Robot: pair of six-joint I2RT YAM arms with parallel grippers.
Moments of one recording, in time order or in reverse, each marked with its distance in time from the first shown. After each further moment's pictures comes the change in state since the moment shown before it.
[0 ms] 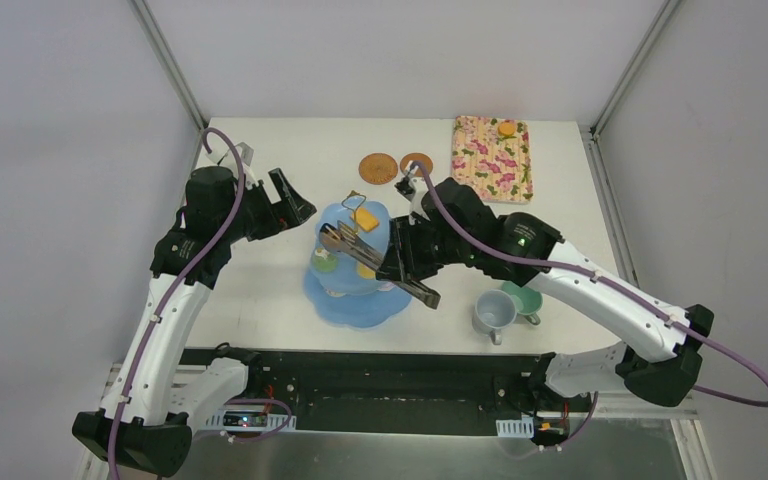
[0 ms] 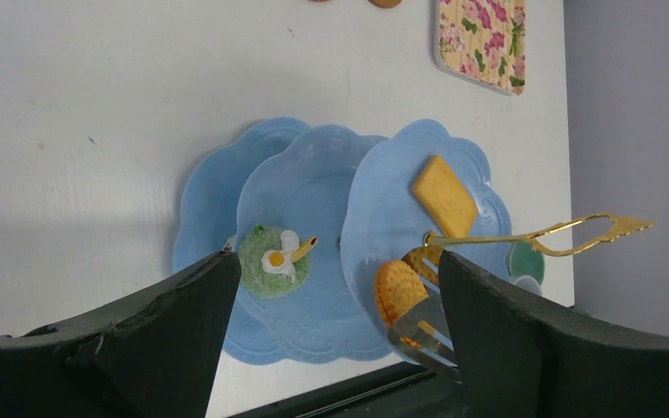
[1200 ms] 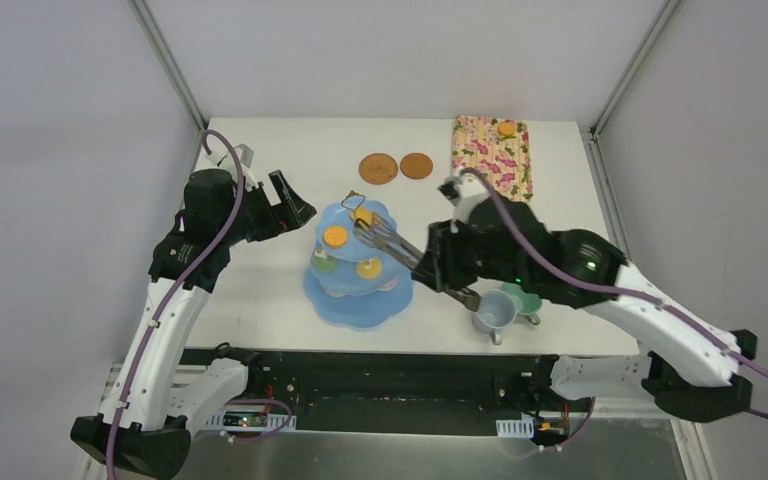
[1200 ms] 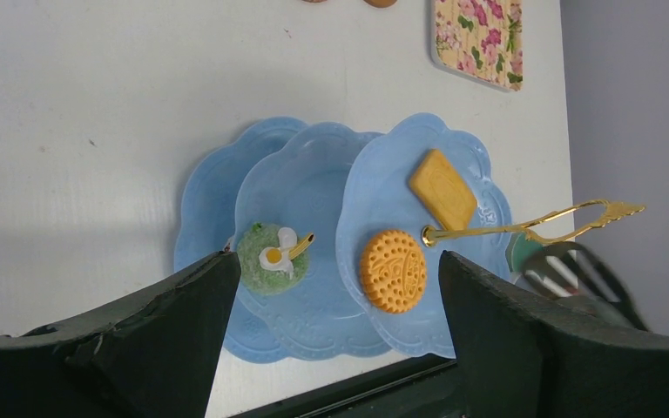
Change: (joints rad) left arm -0.007 -0.021 -0.007 -0.001 -0.002 0.014; right arm 0.085 -0.100 0.063 -0.142 0.229 -0.031
